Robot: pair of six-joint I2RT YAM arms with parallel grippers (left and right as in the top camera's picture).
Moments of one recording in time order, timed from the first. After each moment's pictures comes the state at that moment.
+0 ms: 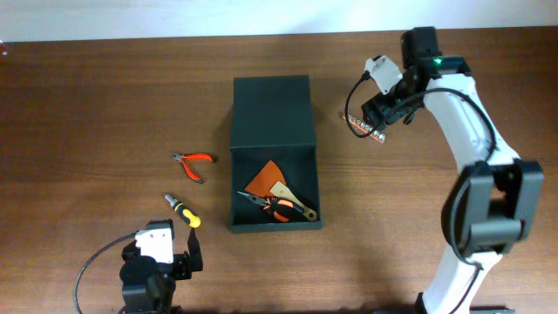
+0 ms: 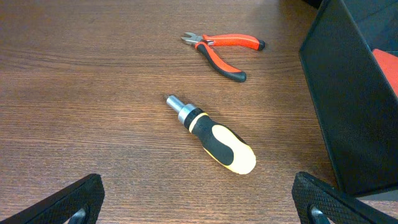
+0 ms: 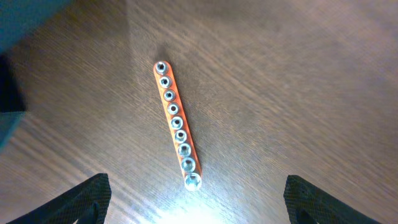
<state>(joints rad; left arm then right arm) 0.07 0.01 0.19 -0.76 -0.02 0.02 0.04 2.04 1.73 -0.95 -0.15 -0.56</state>
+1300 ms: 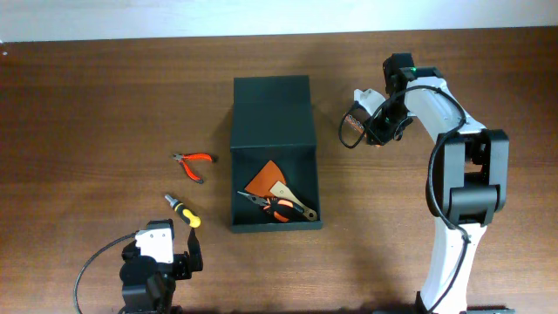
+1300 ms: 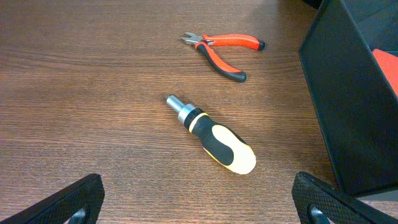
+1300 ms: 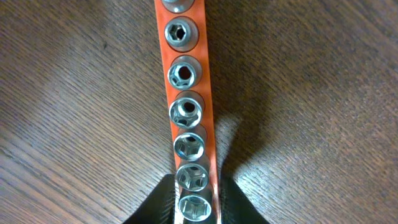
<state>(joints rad) 0.07 0.01 0.19 -0.76 -0.02 0.02 0.05 2.26 1.74 -1.02 -0.15 -0.59</state>
